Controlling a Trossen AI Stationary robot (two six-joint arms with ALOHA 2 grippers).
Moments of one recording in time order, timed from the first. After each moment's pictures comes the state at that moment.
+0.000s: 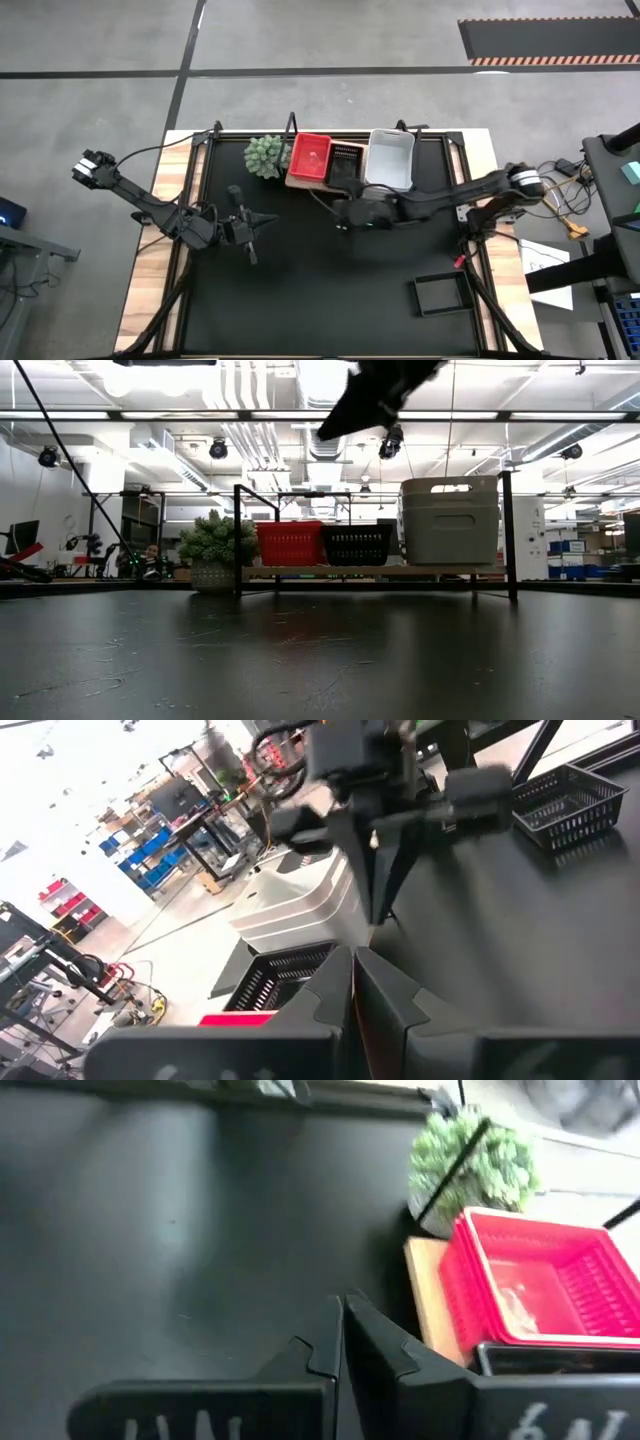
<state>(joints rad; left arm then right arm) -0.52 0.93 0.63 0.12 -0.84 0.37 0.14 1.62 1.21 -0.22 0.37 0.01</state>
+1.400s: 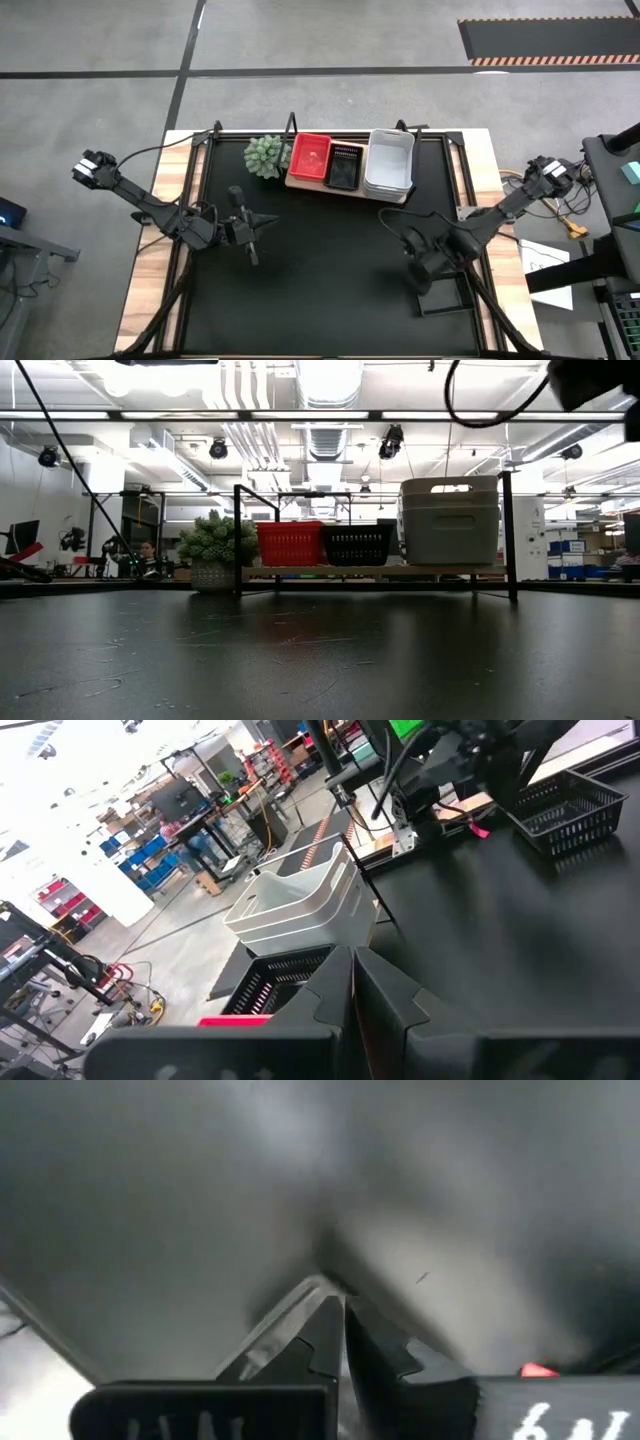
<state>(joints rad) -0.52 0.95 0.63 0.15 -0.84 0.37 0.58 1.33 1.00 -1.07 -0.03 1.27</state>
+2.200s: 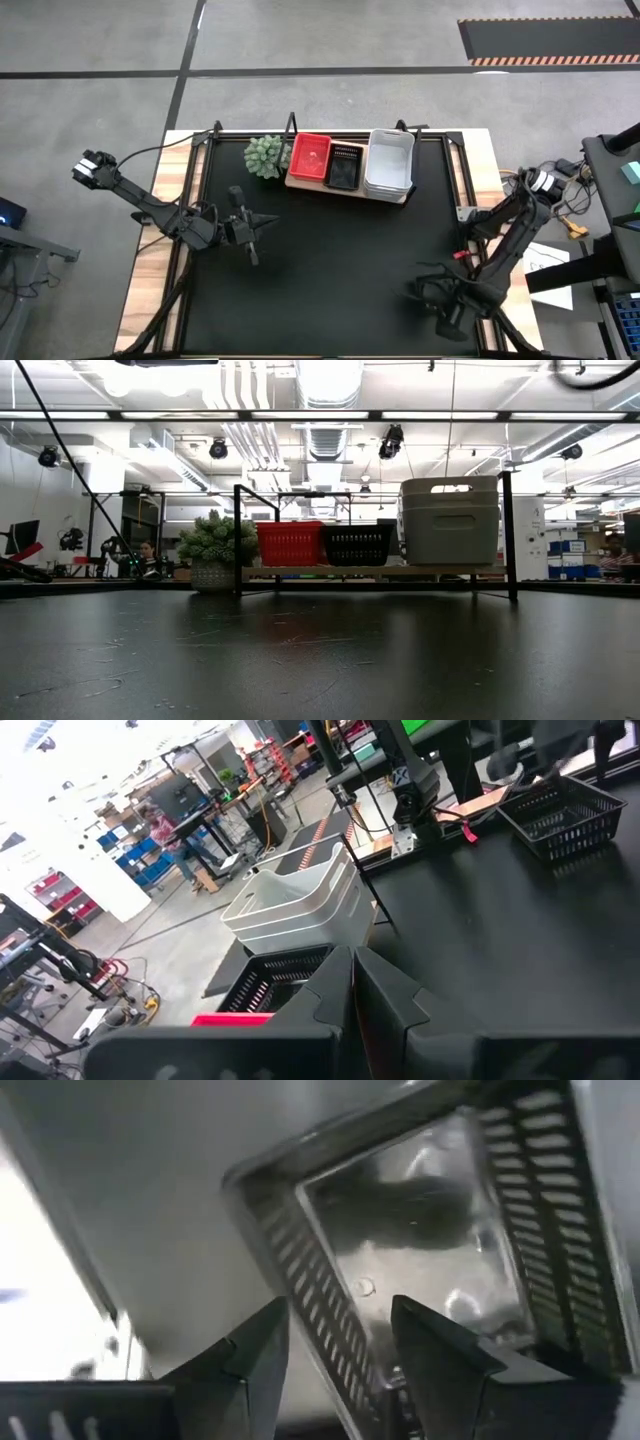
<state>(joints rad) -0.52 0.95 0.63 0.15 -0.84 0.35 1.00 1.51 1.01 -0.94 -0.04 1.30</state>
